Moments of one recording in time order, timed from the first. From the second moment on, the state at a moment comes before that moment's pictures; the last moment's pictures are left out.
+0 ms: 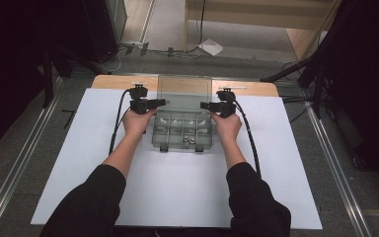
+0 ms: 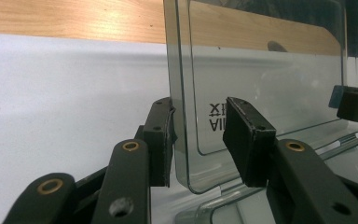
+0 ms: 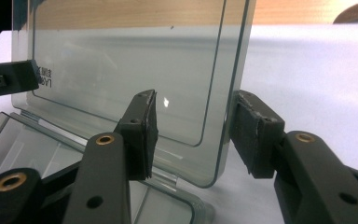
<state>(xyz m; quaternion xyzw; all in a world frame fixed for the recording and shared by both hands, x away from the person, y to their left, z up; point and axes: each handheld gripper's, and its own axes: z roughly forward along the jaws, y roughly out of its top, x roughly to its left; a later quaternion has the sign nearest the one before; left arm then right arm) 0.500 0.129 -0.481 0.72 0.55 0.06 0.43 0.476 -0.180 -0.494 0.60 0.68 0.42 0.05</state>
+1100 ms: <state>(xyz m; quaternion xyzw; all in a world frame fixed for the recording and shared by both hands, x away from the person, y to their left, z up) 0.498 0.134 -0.455 0.74 0.50 0.08 0.44 0.475 -0.181 -0.457 0.56 0.70 0.42 0.11</state>
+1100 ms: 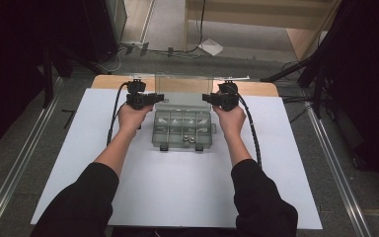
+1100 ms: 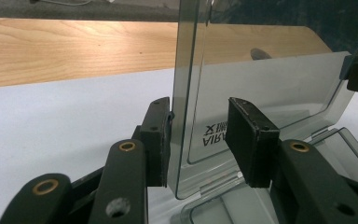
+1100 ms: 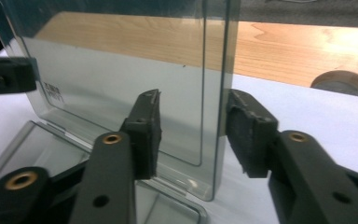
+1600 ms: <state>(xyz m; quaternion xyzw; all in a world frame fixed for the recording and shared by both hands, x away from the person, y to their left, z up) 0.498 0.134 -0.445 0.76 0.48 0.08 0.42 0.471 -0.184 -0.453 0.56 0.72 0.41 0.12</state>
